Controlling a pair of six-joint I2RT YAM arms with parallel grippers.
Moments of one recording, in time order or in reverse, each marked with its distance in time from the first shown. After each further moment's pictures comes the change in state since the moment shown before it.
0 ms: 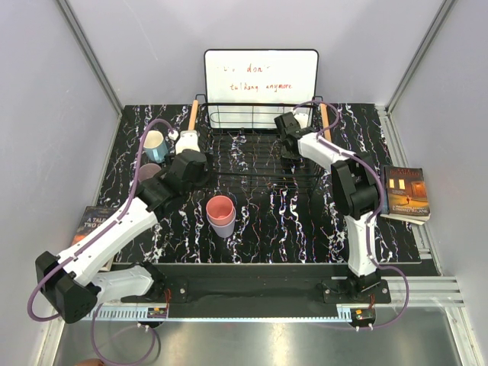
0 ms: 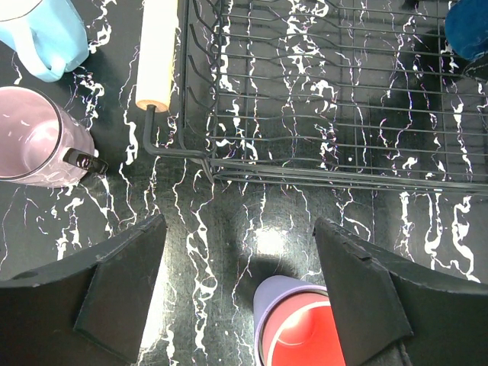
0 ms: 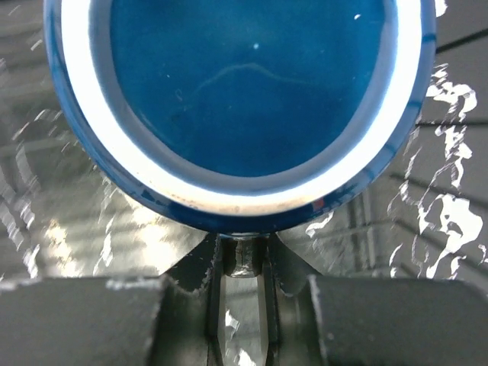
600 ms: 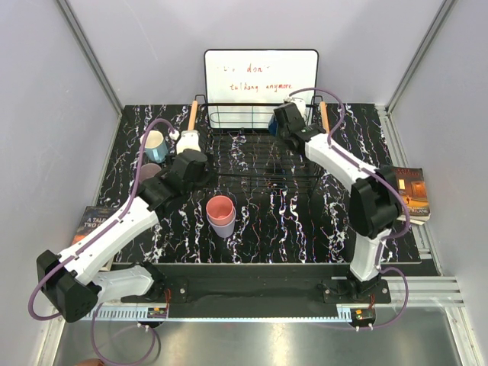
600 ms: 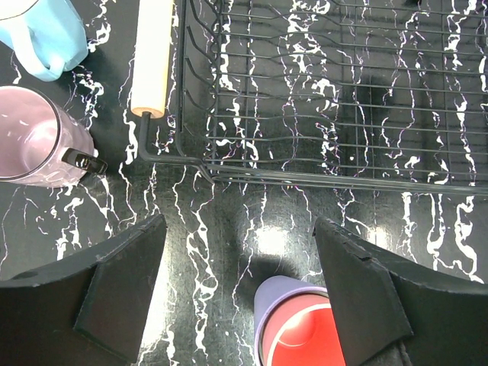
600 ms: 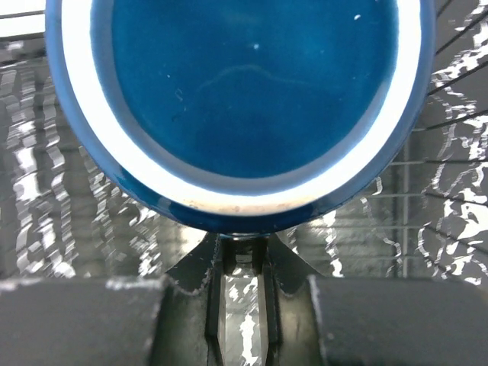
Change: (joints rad) left arm 0.000 0.010 0.000 0.003 0.000 0.002; right arm 0.077 -0.245 -0.055 0.031 -0.094 -0.037
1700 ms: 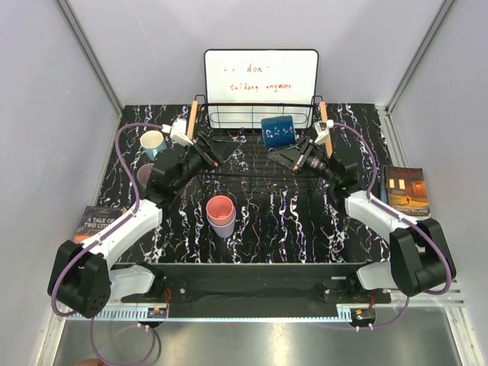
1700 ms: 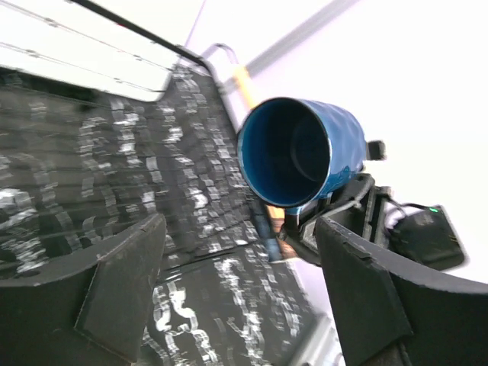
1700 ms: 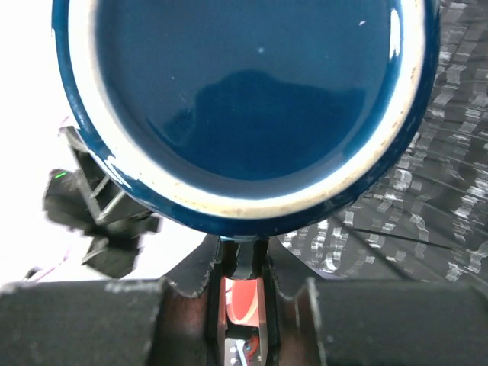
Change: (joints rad) left arm 0.242 0.038 -0.320 1.047 0.728 -0.406; right arm -0.159 -0.552 -0.896 1.139 -0.933 0.615
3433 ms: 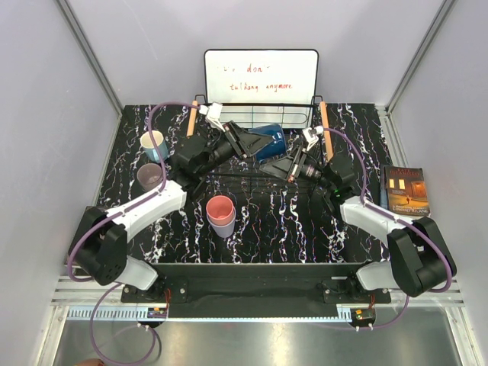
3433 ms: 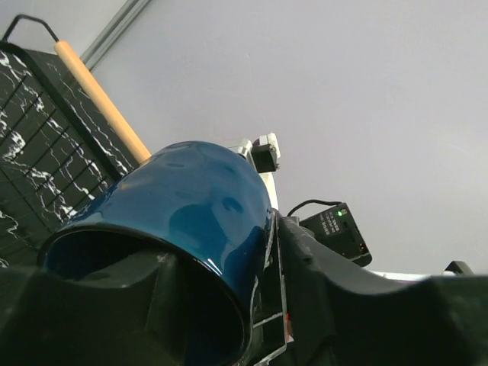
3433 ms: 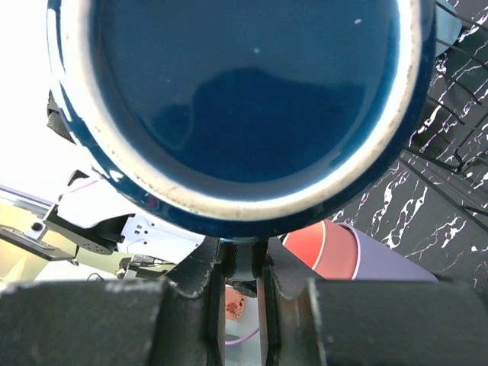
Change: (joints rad) left arm -0.169 0.270 0.241 0.241 0.161 -0.076; right arm 0.079 0.001 -0.069 0.252 -0.138 0.121
